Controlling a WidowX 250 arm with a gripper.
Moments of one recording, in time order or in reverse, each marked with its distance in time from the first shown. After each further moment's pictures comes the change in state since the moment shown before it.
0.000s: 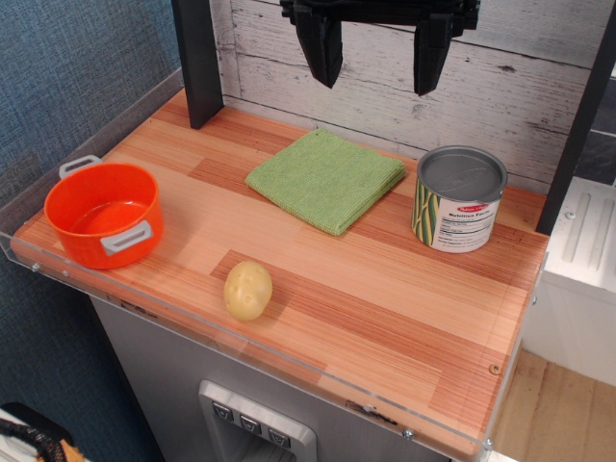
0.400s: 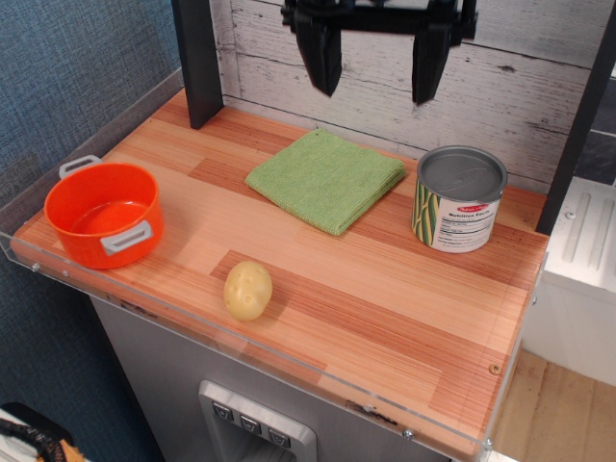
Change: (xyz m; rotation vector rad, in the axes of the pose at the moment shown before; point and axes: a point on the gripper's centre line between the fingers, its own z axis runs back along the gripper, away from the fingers) arm -0.006 0.002 -0.009 0.012 0.035 0.005
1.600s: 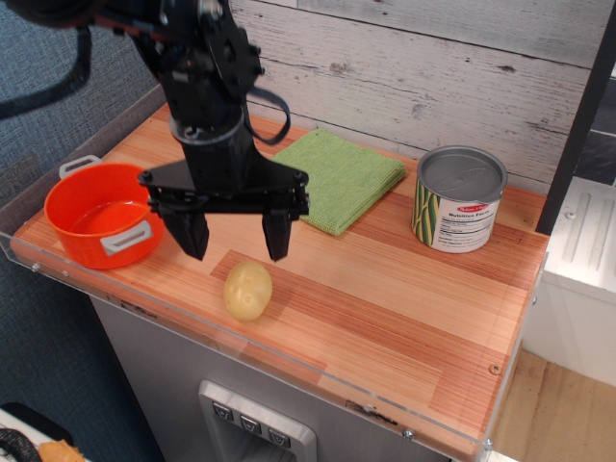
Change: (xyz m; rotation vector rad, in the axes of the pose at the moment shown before) arm -0.065 0.083 -0.088 0.040 0.042 0.194
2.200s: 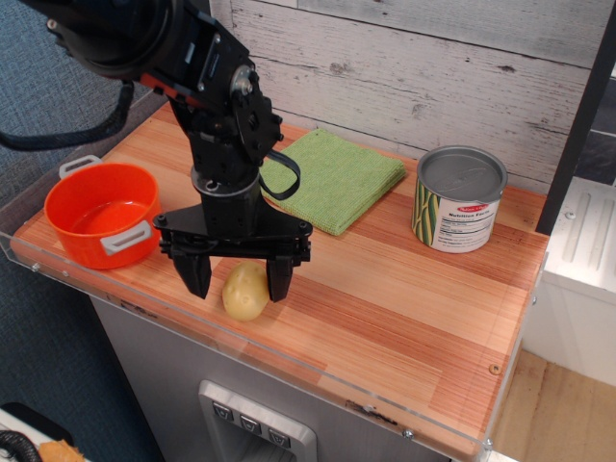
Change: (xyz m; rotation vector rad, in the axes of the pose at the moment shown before) arm -0.009 0.004 -0.037 0.075 0.053 0.006
